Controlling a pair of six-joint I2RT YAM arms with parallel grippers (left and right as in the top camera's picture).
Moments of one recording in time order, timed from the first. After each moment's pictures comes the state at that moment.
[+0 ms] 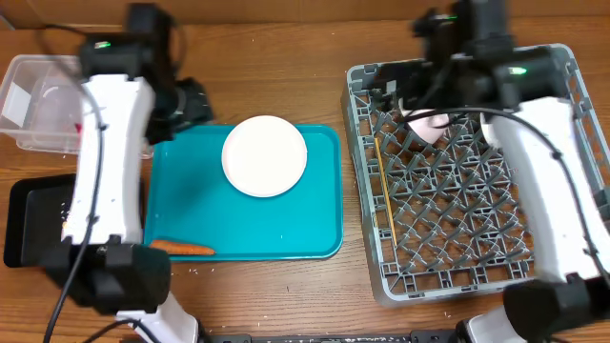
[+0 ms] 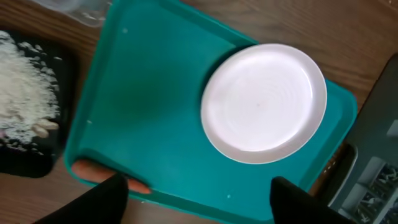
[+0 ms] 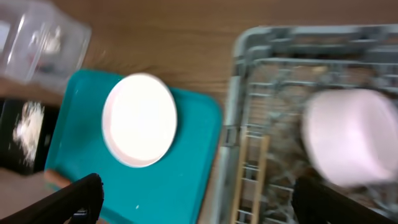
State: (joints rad) left arm 0.01 1.84 1.98 -1.52 0.06 -0.44; right arm 0.27 1.73 1.87 -1.15 -0.31 0.15
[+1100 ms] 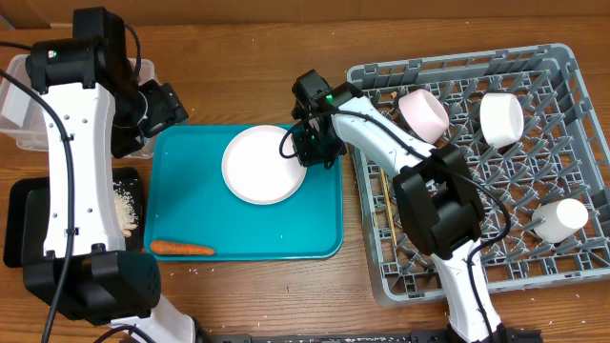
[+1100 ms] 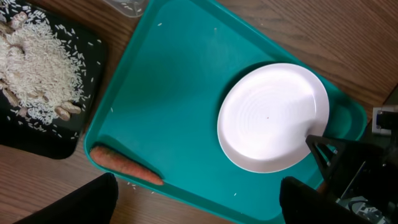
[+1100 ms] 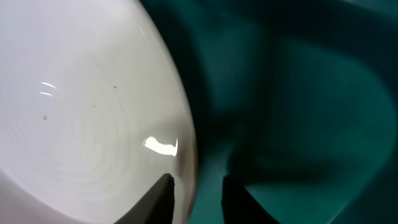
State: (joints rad) left arm 0.12 1.82 1.99 -1.57 0.07 -0.44; right arm 0.56 2.32 1.87 -0.98 -0.25 0.27
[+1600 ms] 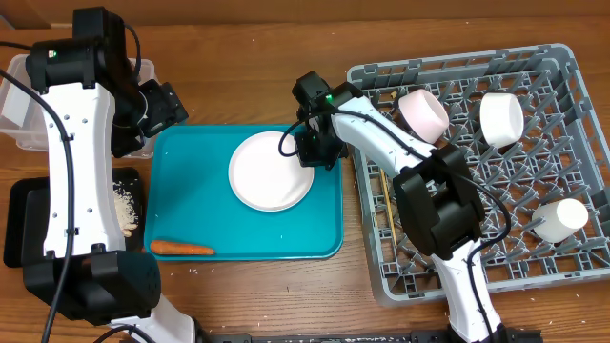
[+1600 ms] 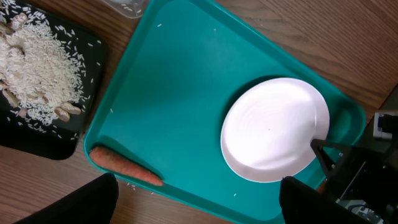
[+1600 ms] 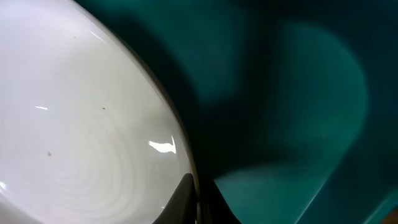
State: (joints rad) left arm 0.12 1.82 1.99 -1.57 0.07 -0.44; right arm 0.56 2.32 1.87 -1.02 -0.20 0.36
